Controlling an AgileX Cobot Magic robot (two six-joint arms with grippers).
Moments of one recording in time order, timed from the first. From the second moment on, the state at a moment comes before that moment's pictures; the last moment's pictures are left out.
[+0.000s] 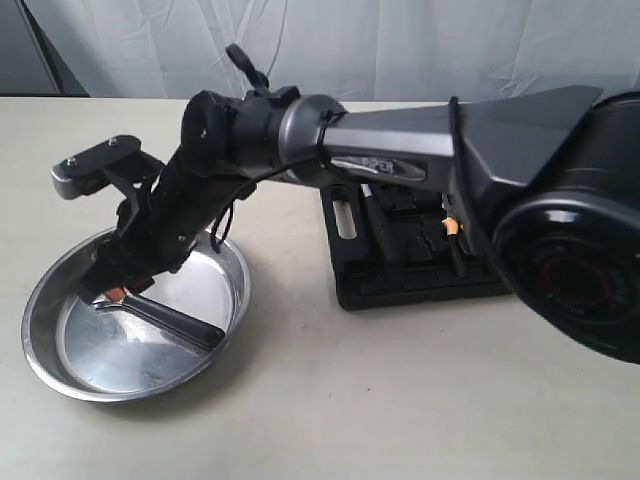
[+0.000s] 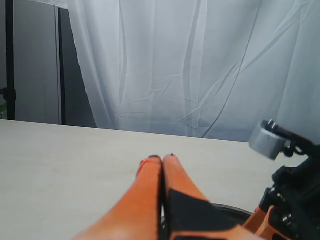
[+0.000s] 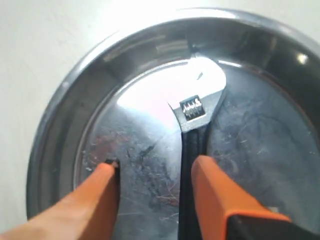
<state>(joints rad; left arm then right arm) 0.10 0.01 0.00 -0.14 0.05 -0.02 0.88 2.27 -1.79 0.59 0.72 -0.58</state>
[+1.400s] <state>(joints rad) 0.10 0.01 0.00 -0.14 0.05 -0.02 0.84 1.50 -1.34 0.19 0.90 -0.23</state>
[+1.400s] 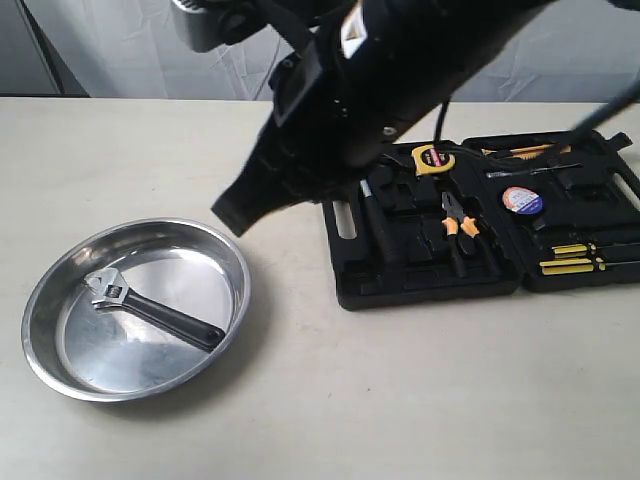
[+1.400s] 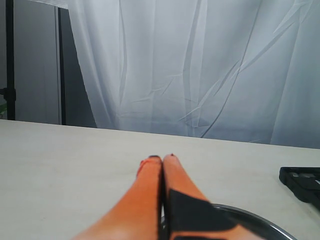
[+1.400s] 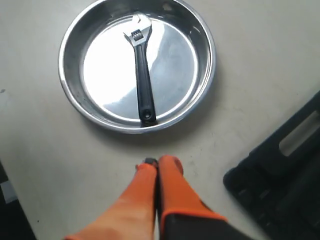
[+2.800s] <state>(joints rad) 0.10 0.01 0.00 -0.13 0.05 -0.02 0.28 0.53 -0.39 -0.20 0.23 0.46</state>
